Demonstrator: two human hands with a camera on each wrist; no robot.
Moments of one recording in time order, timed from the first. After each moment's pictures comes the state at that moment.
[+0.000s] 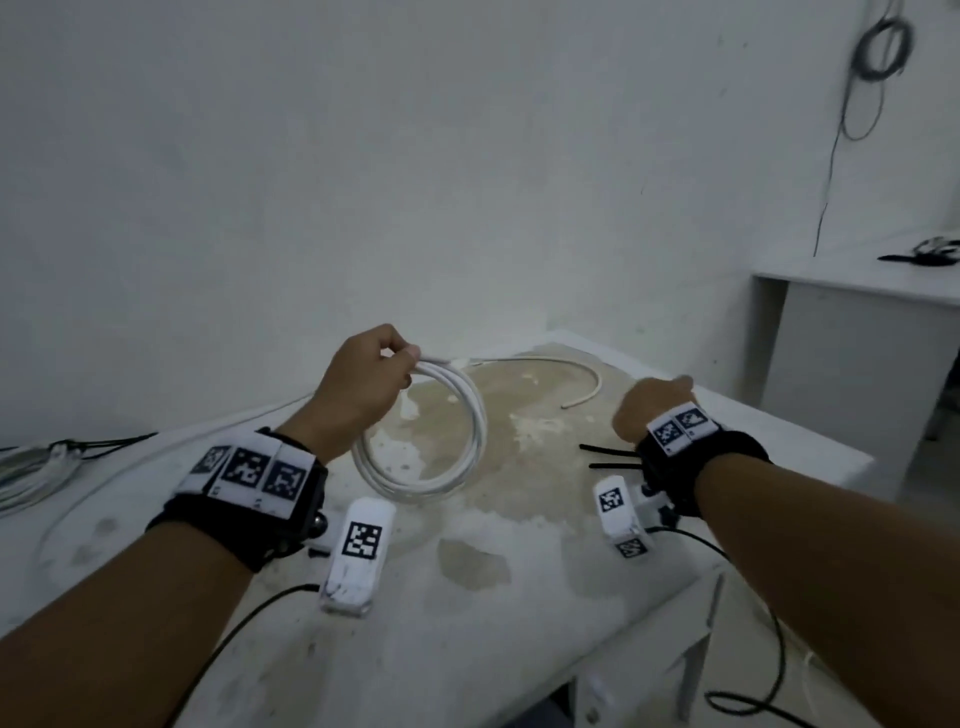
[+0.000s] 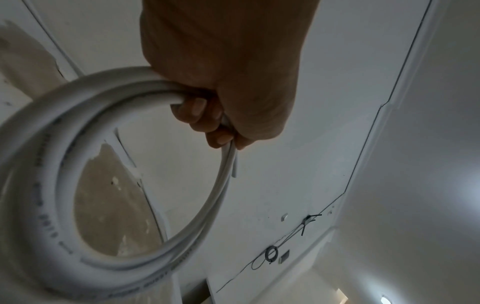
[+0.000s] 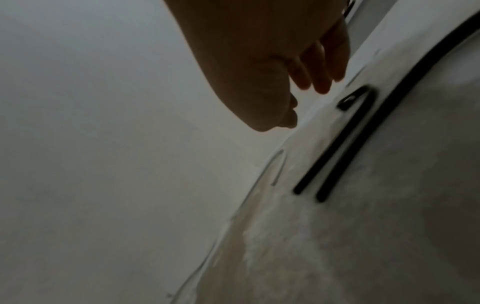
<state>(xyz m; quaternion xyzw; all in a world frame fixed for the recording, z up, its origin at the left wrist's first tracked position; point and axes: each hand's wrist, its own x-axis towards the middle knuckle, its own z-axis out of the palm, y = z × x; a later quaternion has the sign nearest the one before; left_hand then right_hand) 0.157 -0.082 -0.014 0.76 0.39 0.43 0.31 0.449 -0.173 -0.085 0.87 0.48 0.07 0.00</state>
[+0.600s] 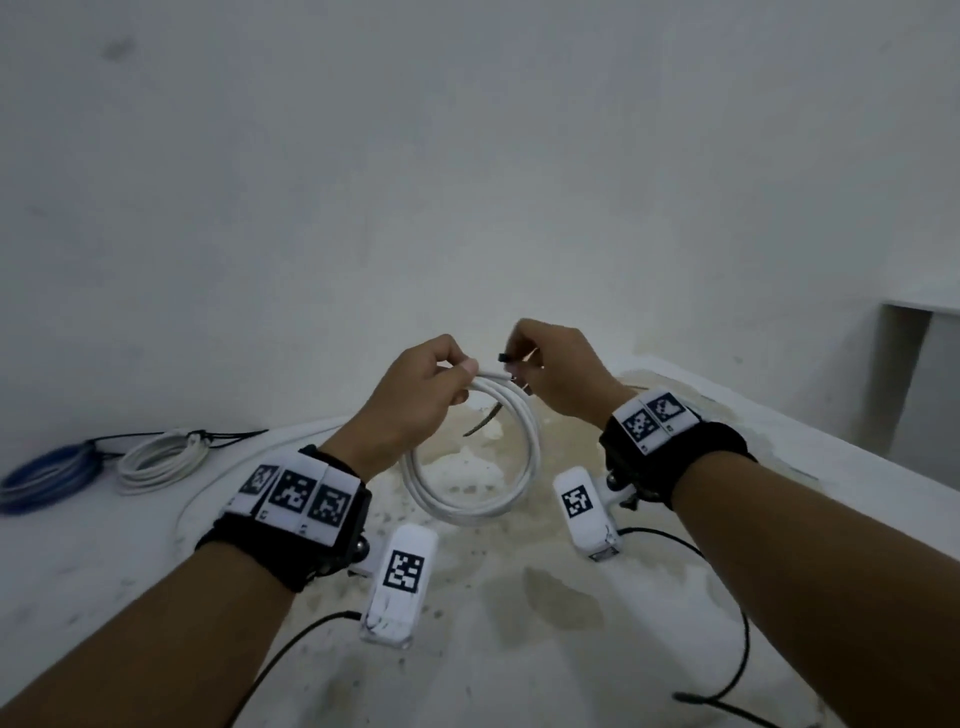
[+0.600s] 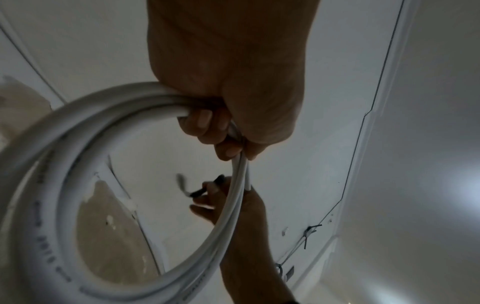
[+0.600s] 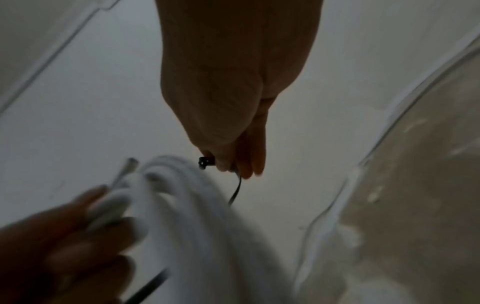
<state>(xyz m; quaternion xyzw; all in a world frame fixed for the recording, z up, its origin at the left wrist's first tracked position) 0.110 -0.087 0.004 0.77 0.36 0.42 0.31 0.309 -0.077 -0.011 0.54 0.72 -0.03 -0.43</state>
